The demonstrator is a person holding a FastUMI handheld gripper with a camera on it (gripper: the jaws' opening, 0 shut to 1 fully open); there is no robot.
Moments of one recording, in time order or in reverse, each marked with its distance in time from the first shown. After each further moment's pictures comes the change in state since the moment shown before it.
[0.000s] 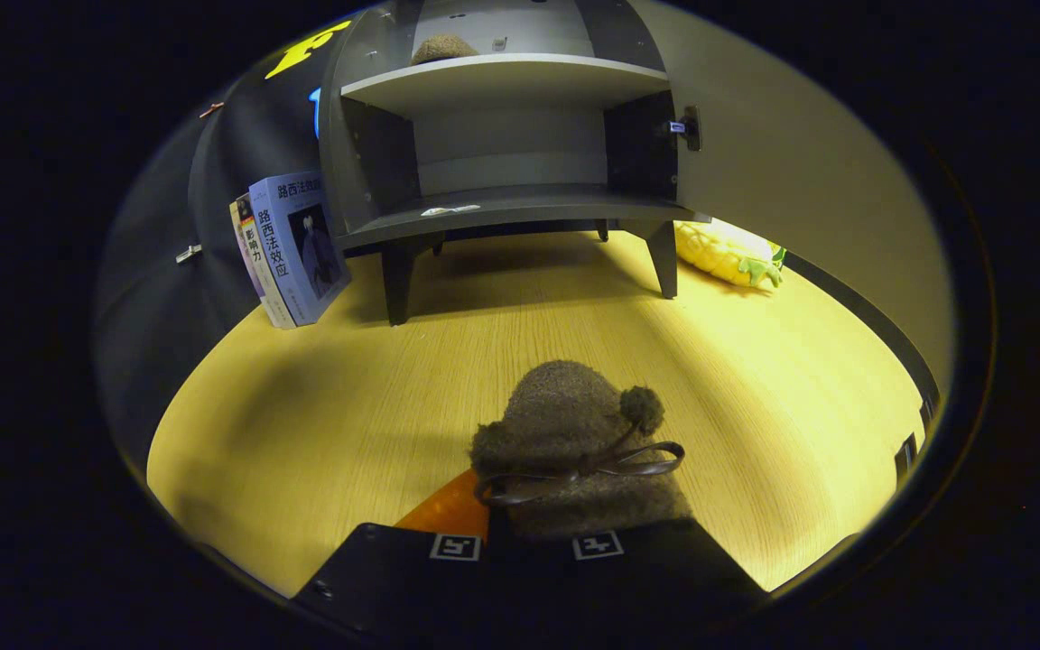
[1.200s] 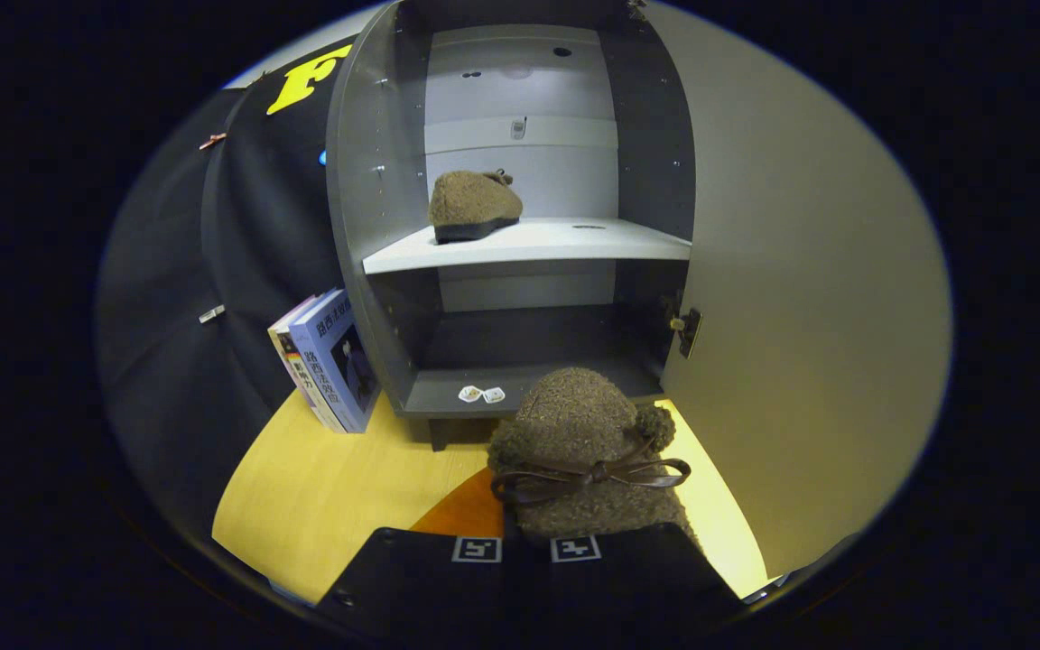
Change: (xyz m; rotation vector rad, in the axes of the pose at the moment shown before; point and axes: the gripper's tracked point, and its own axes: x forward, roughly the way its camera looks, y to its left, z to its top) arm -0.090 0.024 0.210 -0.027 -0.112 0.015
